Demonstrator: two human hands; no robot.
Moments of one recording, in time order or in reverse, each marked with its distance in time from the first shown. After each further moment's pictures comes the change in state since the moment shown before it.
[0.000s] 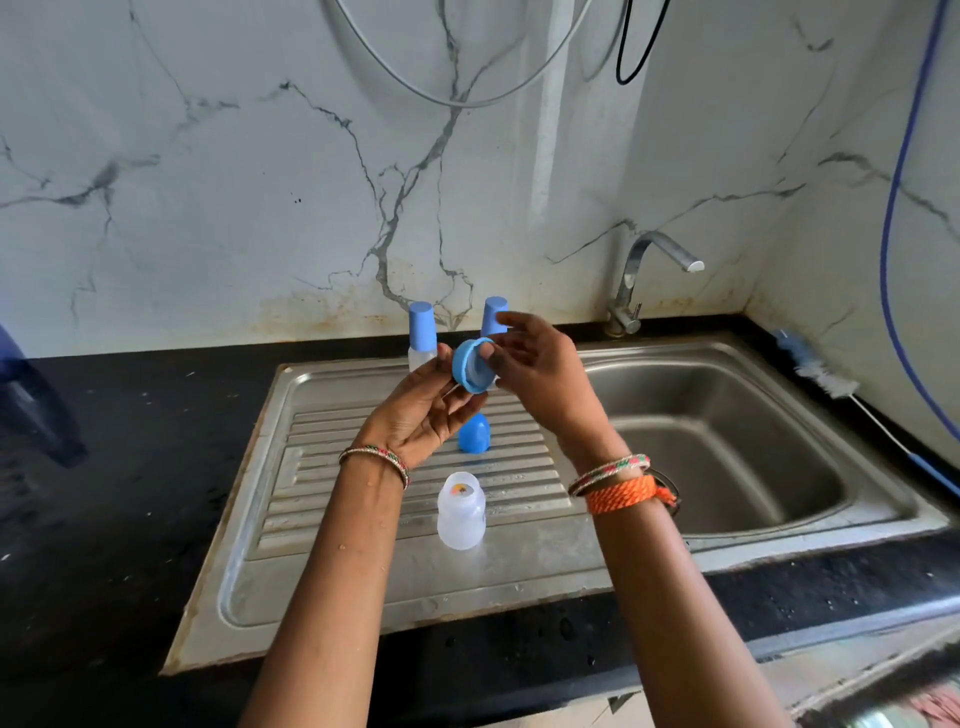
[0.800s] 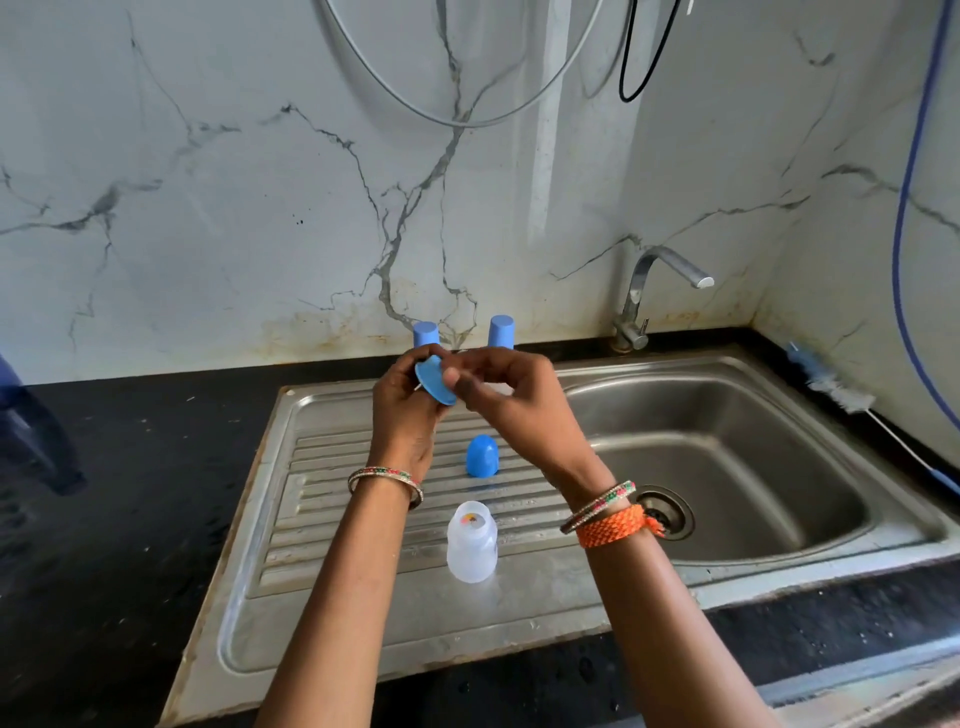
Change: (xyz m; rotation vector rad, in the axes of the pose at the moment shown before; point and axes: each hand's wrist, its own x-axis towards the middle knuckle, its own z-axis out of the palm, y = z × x) left_hand 0.017 0.007 -0.003 0.400 0.183 0.504; right_hand 0.006 -0.001 0.025 -0.069 -0.022 -0.195
